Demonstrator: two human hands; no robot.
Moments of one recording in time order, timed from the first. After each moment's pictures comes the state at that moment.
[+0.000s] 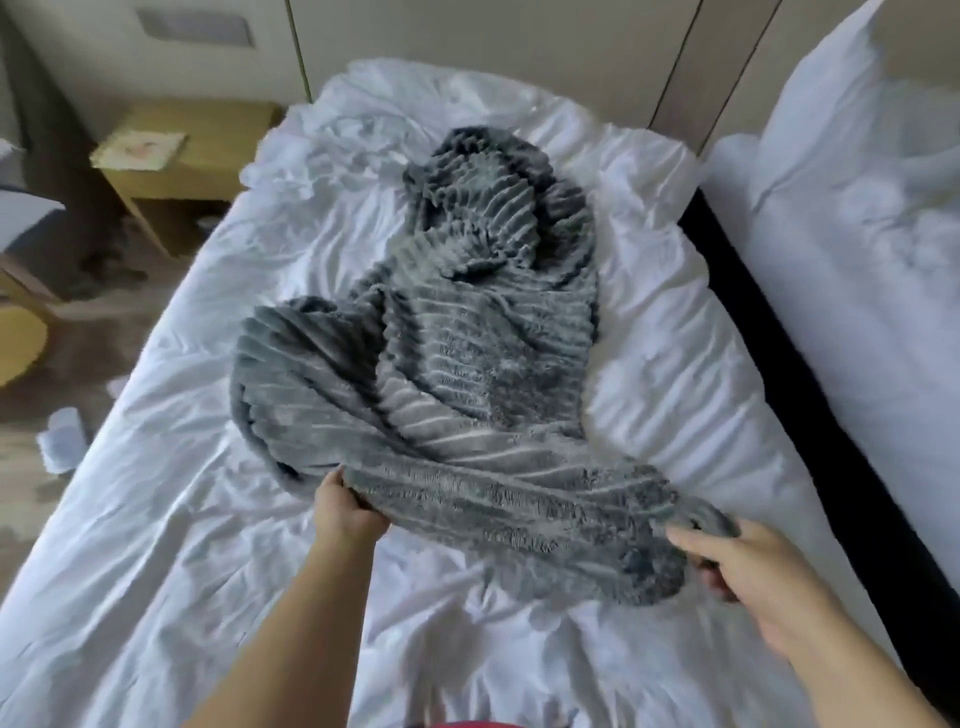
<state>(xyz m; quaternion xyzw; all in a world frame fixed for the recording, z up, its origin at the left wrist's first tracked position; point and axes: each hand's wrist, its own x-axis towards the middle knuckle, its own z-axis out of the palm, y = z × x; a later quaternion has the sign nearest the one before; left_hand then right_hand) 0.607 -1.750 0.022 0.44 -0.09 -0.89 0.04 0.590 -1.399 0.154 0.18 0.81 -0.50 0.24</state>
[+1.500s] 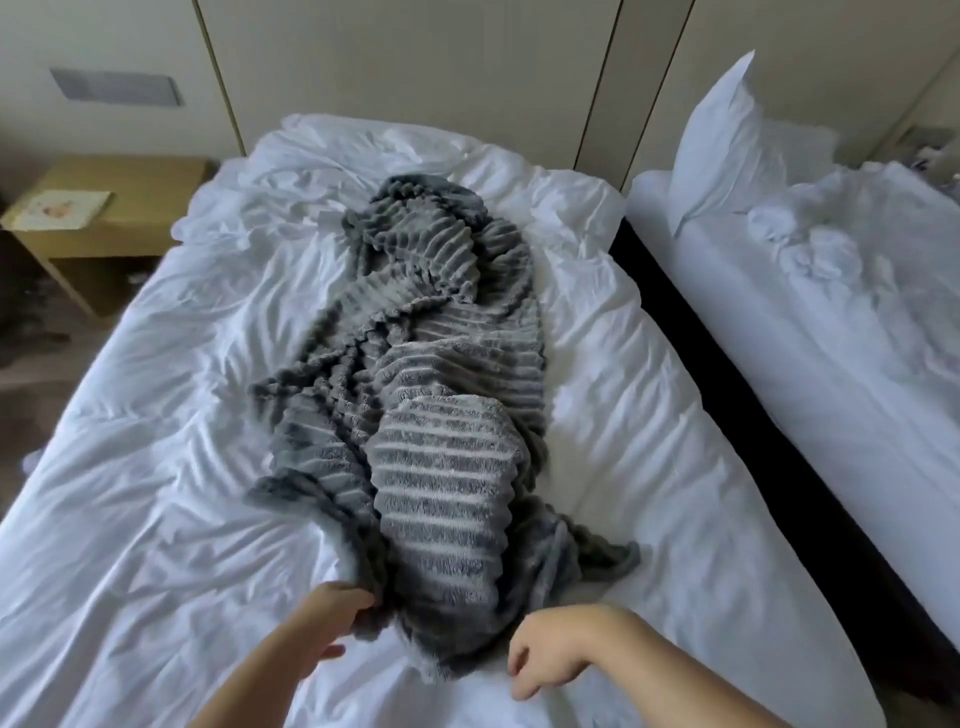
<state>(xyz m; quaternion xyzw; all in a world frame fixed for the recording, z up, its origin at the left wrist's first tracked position) 0.647 -1.727 -0.010 0.41 -0.67 -0.56 -0.26 0.586 -1.466 0.045 -0.26 0.80 -0.03 0.54</state>
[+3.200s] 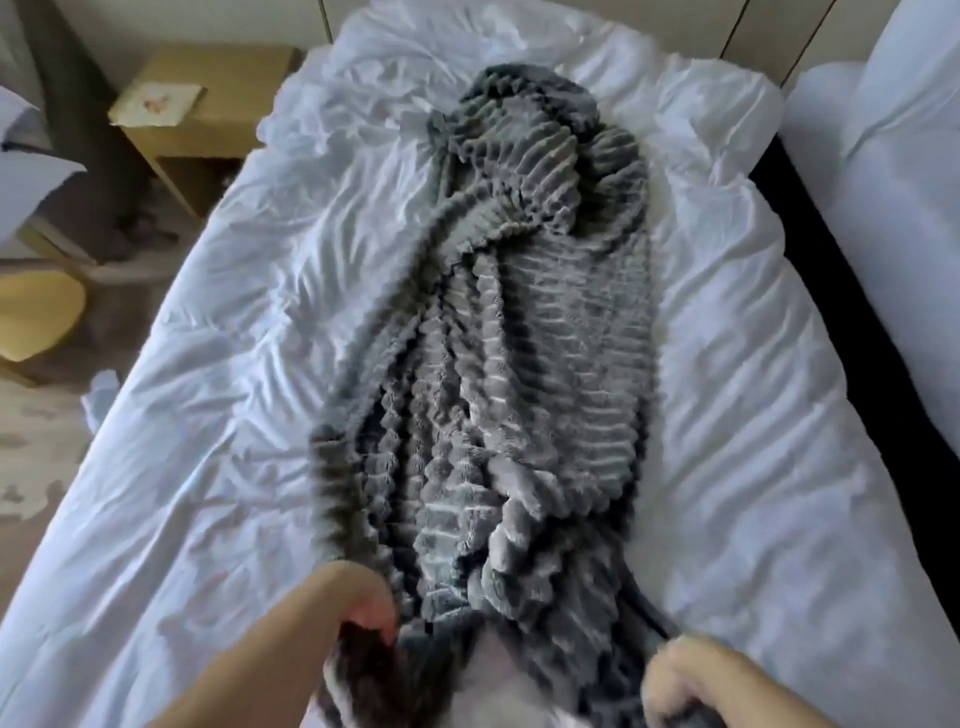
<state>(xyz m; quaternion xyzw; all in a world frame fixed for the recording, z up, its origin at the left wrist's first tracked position) 0.617 -1.748 -0.024 0.24 -0.80 -0.16 -0.53 0.544 -1.407 -0.046 -0.06 0.75 0.02 0.66</state>
